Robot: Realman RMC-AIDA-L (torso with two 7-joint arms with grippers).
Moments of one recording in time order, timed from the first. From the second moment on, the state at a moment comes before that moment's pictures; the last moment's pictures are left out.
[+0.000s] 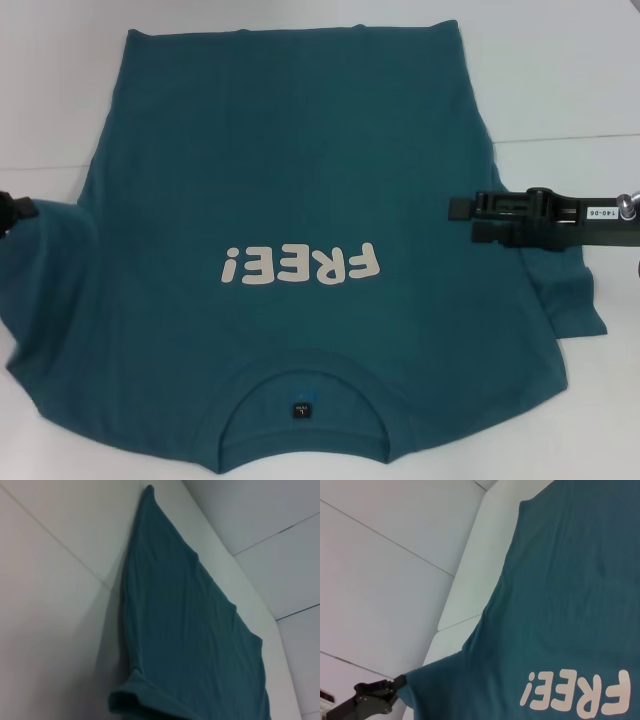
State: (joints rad) left arm -0.63 -1.94 0.32 0.68 2.28 1.31 -2.54; right arm 0.64 1.93 -0.60 -0.57 -2.05 -1.48 2.30
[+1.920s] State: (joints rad) left arm -0.70 -2.02 0.43 0.55 2.25 1.11 -2.50; right arm 0.62 1.94 -0.60 -0.58 -2.04 -1.48 2.30
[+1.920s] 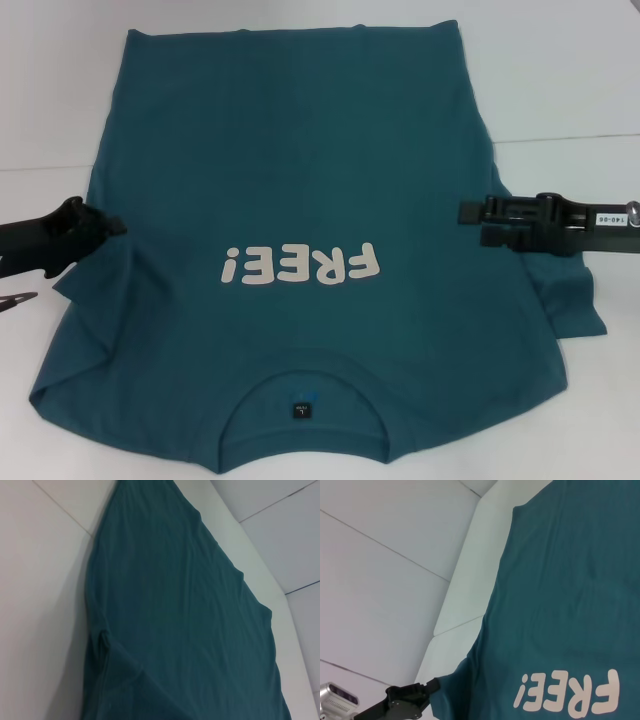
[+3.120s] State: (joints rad) left arm -0.70 -2.03 0.76 0.73 2.26 1.05 -2.56; right arm 0.60 1.95 -0.53 -0.57 -2.04 -1.49 2.24
